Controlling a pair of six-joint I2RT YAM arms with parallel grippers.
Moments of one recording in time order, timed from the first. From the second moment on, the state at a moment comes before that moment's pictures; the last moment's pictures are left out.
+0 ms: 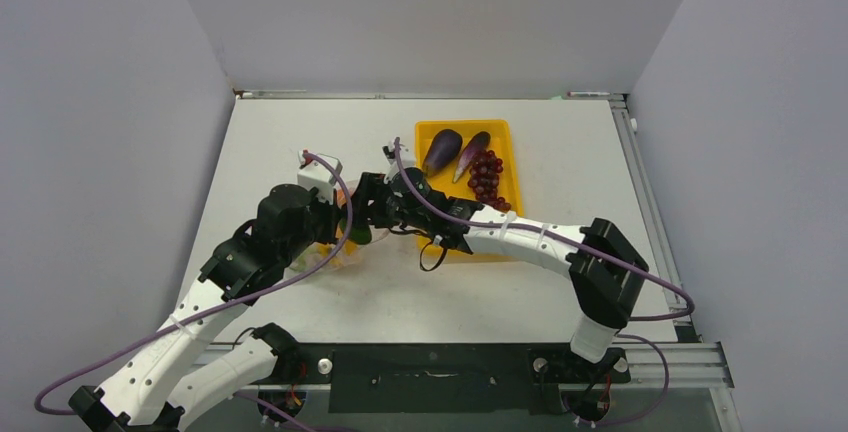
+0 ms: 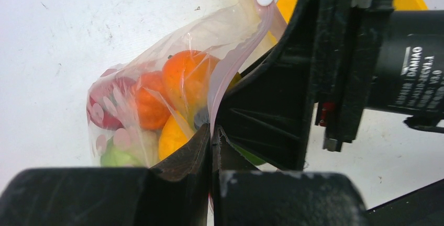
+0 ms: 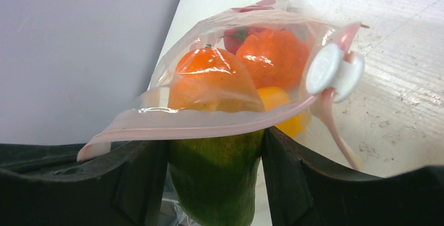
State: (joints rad) left arm -0.63 0.80 0.92 -0.62 -0.23 -0.20; right arm 1.00 1.70 1.25 0.07 -0.02 0.81
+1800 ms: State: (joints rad) left arm -0.62 0.78 0.92 -0.62 -0.23 -0.20; right arm 1.05 1.66 1.20 0.09 0.15 0.80
